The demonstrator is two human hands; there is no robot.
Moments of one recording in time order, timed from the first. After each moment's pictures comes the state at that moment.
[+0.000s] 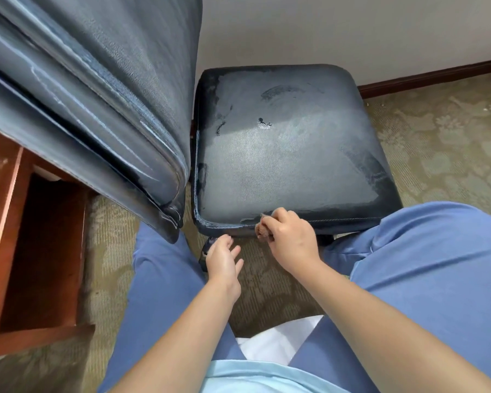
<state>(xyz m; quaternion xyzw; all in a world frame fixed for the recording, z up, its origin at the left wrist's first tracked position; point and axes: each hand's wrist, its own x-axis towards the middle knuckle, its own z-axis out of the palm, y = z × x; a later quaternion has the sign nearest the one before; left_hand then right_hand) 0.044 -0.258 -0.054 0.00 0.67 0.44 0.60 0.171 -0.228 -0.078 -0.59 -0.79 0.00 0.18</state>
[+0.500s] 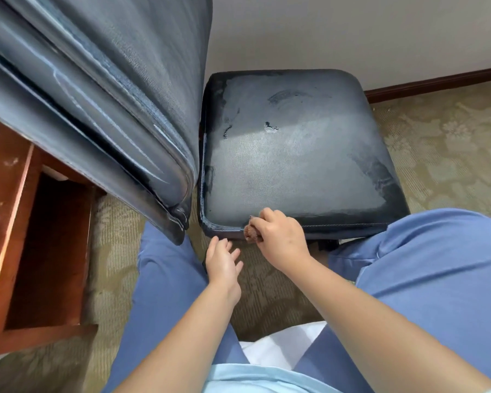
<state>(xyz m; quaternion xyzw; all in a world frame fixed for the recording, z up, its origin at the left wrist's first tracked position) 0.037 -0.257 -0.055 0.00 0.67 0.47 0.58 0.144 -0.216 -0.075 -0.56 -0.81 0.02 0.18</state>
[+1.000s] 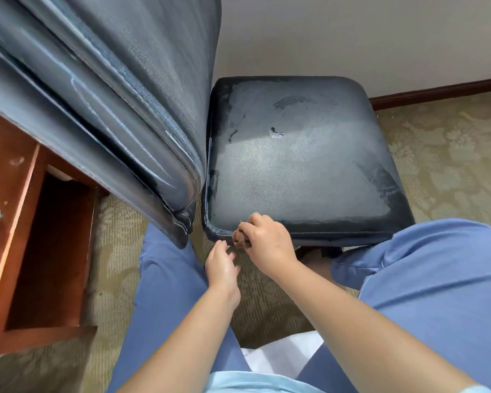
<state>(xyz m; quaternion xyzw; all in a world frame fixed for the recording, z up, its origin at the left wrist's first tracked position) 0.030 -0.252 -0.055 -0.02 0.67 0.47 0.57 0.117 -0.212 -0.075 -0.53 -0.82 0.07 0.18</state>
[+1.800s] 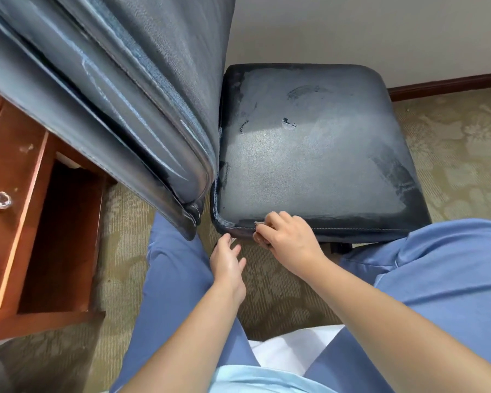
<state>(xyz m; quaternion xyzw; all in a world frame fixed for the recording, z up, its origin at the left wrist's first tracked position) 0.023 -0.253 -0.059 -0.05 0.67 0.48 0.57 0.148 -0.208 -0.091 -0.43 -0.89 -0.03 0.16</state>
